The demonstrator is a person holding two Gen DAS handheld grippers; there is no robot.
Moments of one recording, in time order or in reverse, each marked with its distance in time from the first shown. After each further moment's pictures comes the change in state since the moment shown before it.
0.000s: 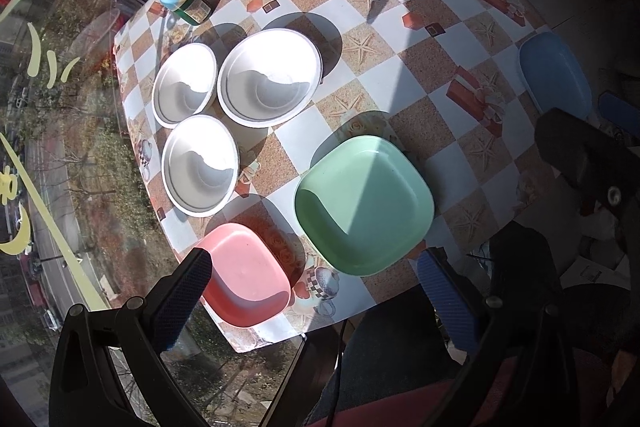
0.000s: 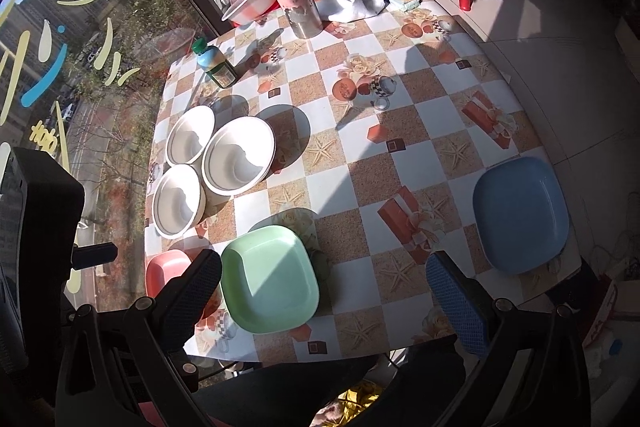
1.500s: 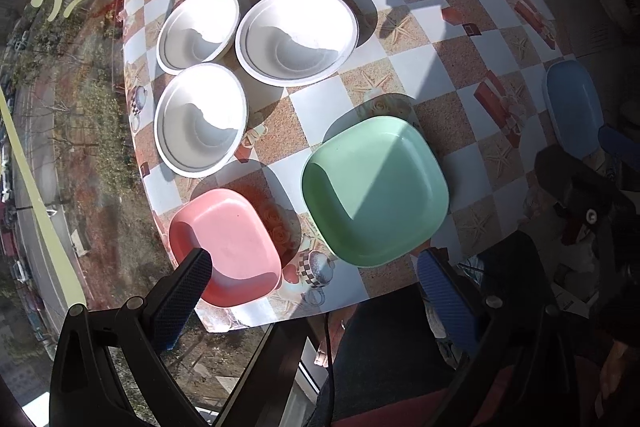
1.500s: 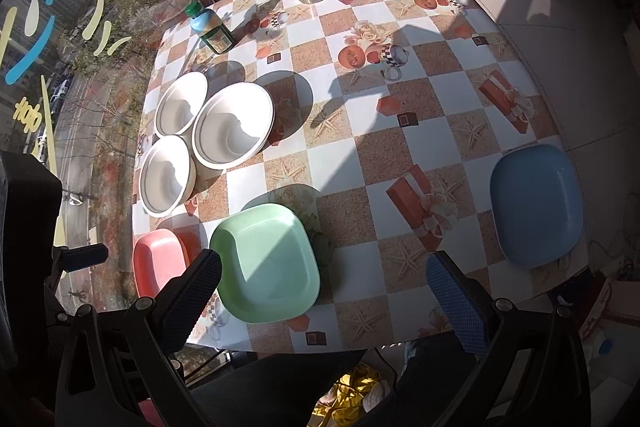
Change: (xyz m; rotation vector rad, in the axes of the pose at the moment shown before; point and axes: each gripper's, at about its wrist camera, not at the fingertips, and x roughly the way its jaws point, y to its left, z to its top) left arm 0.028 0.035 -0.010 -0.178 0.059 -0.057; right arm 0.033 0.014 0.002 -0.048 0.133 -0.031
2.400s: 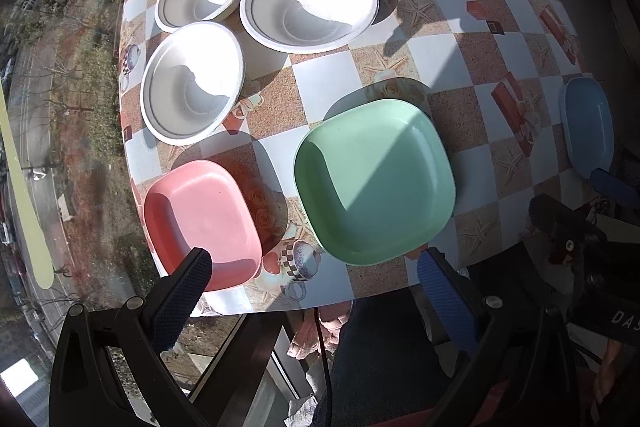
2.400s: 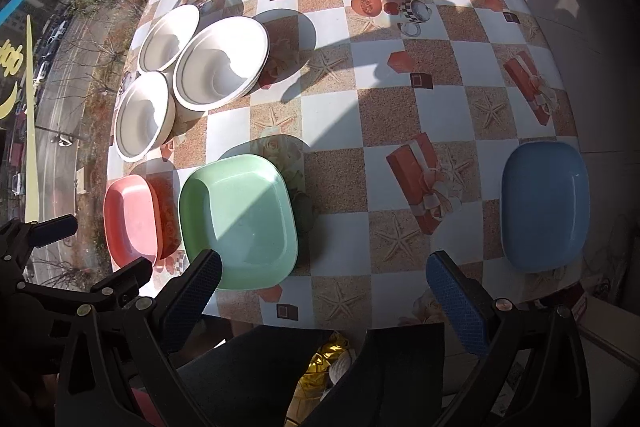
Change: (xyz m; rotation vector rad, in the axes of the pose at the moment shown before) left arm 0.032 0.001 -0.004 -0.100 0.049 -0.035; right arm 0.043 -0.007 -0.001 -0.099 0.218 -0.051
